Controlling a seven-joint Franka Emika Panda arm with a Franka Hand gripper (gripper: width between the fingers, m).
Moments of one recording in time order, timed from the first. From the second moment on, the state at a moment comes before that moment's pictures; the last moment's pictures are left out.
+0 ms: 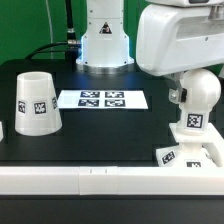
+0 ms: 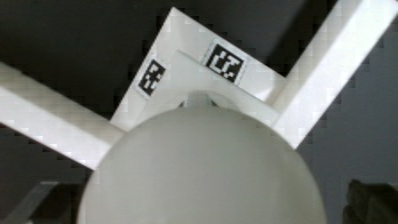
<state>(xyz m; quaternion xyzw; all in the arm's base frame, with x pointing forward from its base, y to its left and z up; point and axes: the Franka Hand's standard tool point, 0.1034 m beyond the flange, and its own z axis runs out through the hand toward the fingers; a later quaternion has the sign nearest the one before) 0.627 0.096 0.115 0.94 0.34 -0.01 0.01</state>
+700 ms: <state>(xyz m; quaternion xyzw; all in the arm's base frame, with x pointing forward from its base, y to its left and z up) 0.629 0.089 0.115 0.83 0.56 -0.02 0.02</state>
